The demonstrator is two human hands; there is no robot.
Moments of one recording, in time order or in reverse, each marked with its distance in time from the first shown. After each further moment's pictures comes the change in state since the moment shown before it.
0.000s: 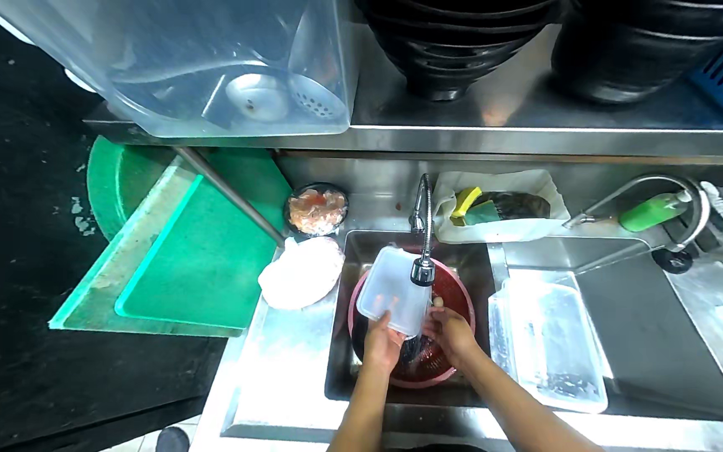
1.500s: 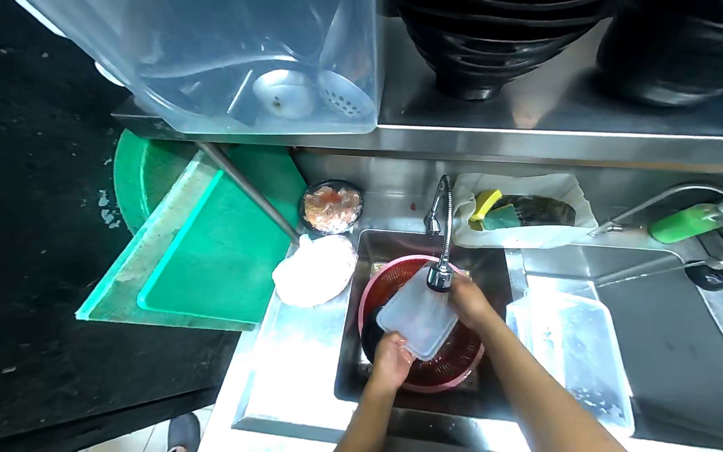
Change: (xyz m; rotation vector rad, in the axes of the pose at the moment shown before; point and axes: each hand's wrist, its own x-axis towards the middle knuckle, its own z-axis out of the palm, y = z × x) left_hand -0.013 -0.001 -0.021 0.076 0.074 -0.132; right_hand 0.049 -0.063 0.021 -0.268 -0.182 -0.214
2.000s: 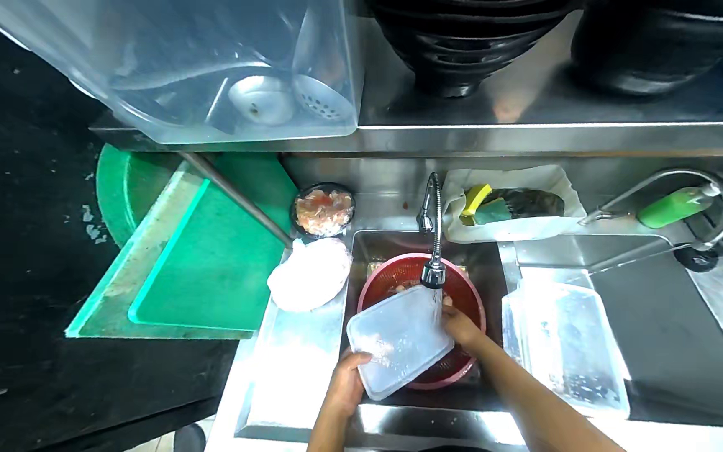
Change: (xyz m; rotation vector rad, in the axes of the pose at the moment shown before) left_hand -0.053 0.062 -0.067 0.295 -0.175 0.185; right_hand -0.022 0.076 -0.018 -0.503 -0.113 0.147
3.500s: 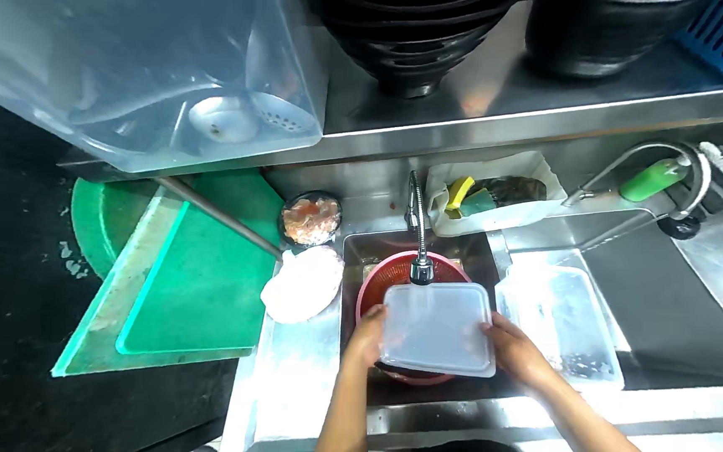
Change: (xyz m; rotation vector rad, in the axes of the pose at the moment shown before) left_hand 0.068 0.024 0.071 0.473 -0.016 -0.167; right_hand -0.133 -0.007 -0.046 0.632 0.154 -0.101
